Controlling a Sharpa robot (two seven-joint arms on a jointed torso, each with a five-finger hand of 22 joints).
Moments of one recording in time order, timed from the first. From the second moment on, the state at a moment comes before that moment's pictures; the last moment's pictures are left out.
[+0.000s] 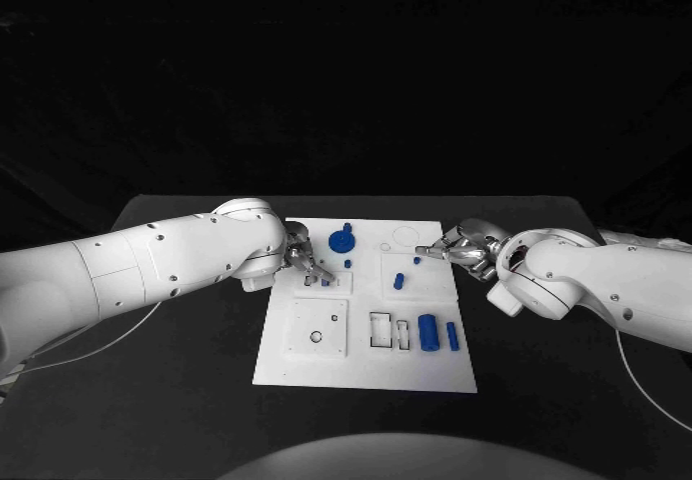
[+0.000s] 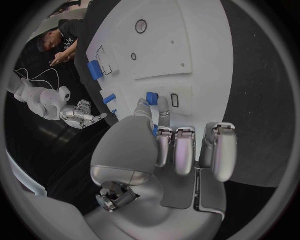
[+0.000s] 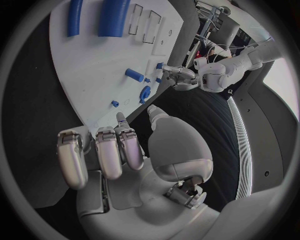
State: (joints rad) left arm 1.30 -0.53 -0.22 1.23 -0.99 0.12 -0.54; left_hand 1.27 0.03 -0.09 0.29 0.05 1.15 0.03 0.20 0.80 1.47 -0.02 1.57 1.31 1.46 -0.05 1.57 1.31 0.01 1.47 0.08 1.57 1.31; right arm 1.24 -0.91 -0.21 1.56 -0.80 -0.31 -0.28; right_hand 1.07 0.04 0.08 0.23 0.25 0.80 0.20 0.08 0.11 1.46 0.14 1.56 1.31 1.46 0.08 1.56 1.31 0.01 1.46 0.19 1.57 1.31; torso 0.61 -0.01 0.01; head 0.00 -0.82
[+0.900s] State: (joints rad) left arm 1.30 -0.52 -0.22 1.21 -0.99 0.11 -0.53; left_hand 1.27 0.04 -0.08 0.29 0.05 1.15 0.03 0.19 0.80 1.47 -0.02 1.57 1.31 1.46 -0.05 1.57 1.31 0.01 1.47 0.08 1.57 1.31; right arm 1.24 -0.91 -0.21 1.56 -0.80 -0.31 -0.28; right_hand 1.07 0.04 0.08 0.23 0.25 0.80 0.20 0.08 0.11 1.46 0.14 1.56 1.31 1.46 0.08 1.56 1.31 0.01 1.46 0.19 1.57 1.31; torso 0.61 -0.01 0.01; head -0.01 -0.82
